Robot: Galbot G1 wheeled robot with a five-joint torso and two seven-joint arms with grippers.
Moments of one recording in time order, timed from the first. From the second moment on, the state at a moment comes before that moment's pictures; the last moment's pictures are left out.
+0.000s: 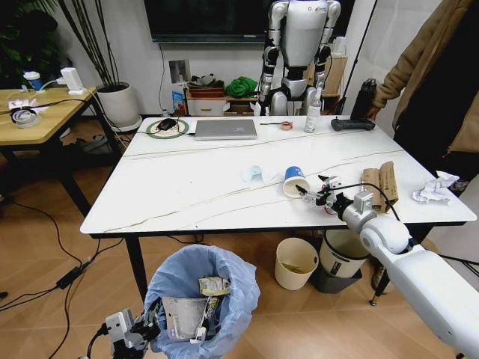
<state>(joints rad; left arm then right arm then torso) 2.11 -1.35 -0.58 -2.40 -0.70 0.16 -0.16 -0.77 0.85 0.12 1.55 0.60 -0.15 -0.16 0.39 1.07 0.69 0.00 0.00</state>
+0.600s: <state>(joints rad) 2.10 -1.35 -0.58 -2.40 -0.70 0.16 -0.17 -0.81 0.84 0.15 1.58 0.62 -0.15 -0.15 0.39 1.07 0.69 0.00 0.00</state>
